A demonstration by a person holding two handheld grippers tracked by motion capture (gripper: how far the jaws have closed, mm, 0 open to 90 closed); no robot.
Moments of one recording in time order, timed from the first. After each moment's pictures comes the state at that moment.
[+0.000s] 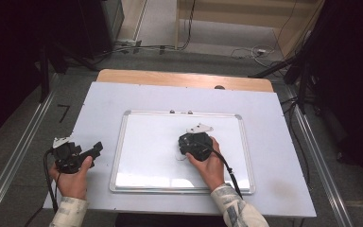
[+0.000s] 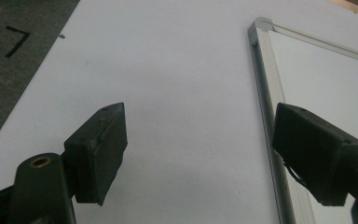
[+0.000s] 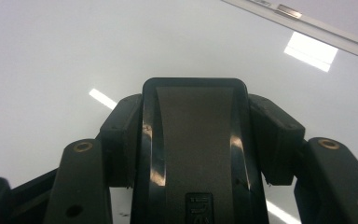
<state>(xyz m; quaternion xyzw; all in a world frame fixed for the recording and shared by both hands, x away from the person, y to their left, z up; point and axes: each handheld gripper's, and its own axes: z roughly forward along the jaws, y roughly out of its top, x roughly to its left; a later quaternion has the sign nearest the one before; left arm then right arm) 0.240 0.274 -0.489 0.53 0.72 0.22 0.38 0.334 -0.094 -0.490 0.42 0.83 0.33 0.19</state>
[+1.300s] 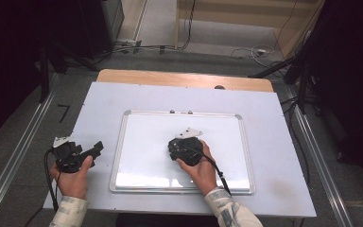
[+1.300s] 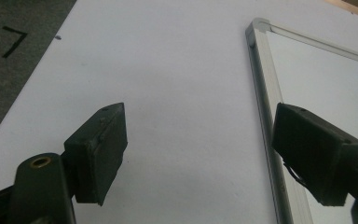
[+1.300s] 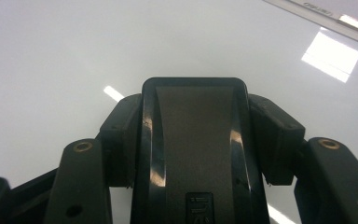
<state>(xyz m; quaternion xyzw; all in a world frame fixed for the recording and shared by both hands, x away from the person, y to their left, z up) 0.242 0.273 -0.489 0.54 0.72 0.22 0.39 0.322 -0.073 -0.491 0.39 0.84 0.34 0.18</state>
